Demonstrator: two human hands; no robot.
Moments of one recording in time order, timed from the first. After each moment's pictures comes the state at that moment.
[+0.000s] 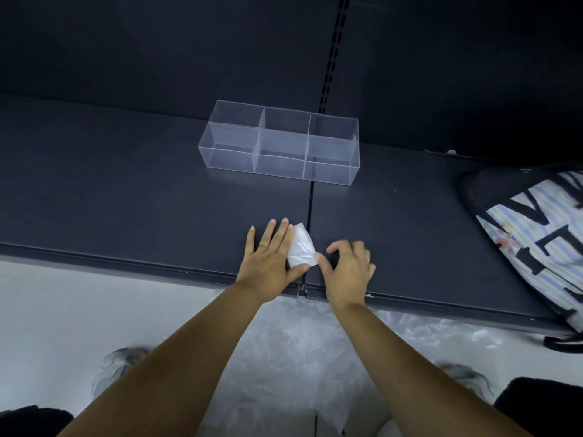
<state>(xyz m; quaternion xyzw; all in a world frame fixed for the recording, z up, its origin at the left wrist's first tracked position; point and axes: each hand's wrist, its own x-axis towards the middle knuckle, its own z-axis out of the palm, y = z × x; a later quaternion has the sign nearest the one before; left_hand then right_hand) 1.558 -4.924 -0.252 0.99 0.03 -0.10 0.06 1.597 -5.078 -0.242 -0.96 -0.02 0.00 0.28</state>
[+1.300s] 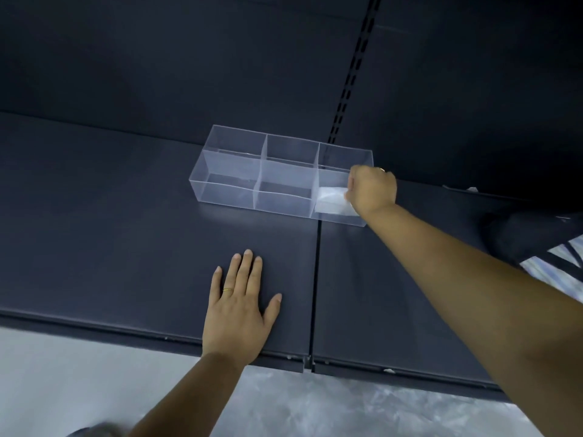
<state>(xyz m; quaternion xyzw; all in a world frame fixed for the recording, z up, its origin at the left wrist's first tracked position) 1.563 -4.889 -0.265 0.98 0.17 0.00 0.08 1.833 -5.018 -0.182 -0.98 -0.17 -0.01 0.03</state>
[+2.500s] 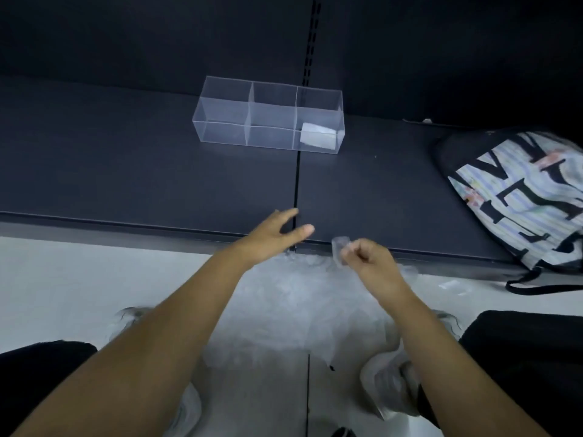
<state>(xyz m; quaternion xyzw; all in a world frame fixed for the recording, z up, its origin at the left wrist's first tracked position) 1.522 -4.946 -0.184 0.83 0.11 -0.22 0.51 1.535 -5.168 -0.181 -0.85 -0.02 0.19 0.49</state>
